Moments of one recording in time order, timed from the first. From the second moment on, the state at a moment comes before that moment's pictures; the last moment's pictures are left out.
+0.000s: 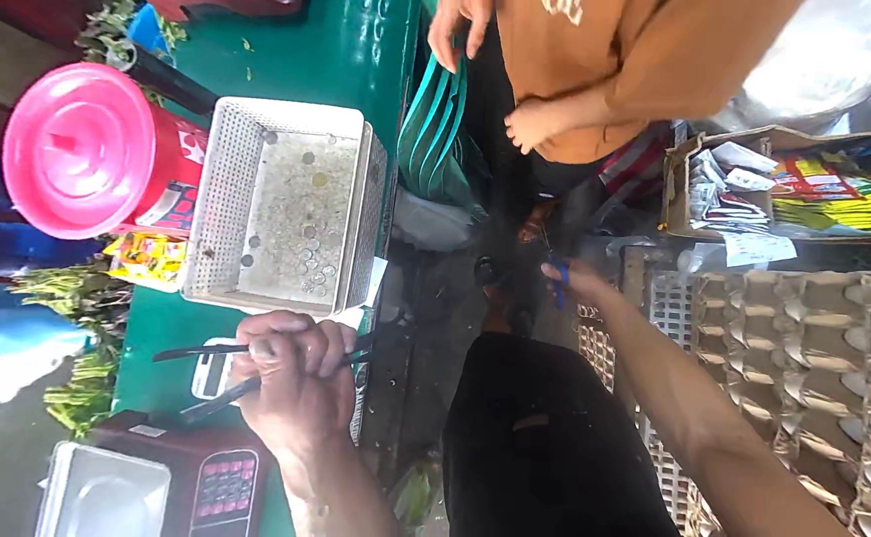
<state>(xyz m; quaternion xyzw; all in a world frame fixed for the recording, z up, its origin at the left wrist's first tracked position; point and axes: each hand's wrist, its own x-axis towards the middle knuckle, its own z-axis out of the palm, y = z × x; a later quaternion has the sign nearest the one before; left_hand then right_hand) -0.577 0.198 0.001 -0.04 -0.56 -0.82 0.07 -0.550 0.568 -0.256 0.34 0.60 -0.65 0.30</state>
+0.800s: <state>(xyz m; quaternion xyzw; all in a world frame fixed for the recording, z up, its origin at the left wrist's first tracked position) -0.550 0.353 -0.196 -0.01 -0.81 -0.46 -0.37 -0.435 0.532 -0.179 0.25 0.82 -0.40 0.34</state>
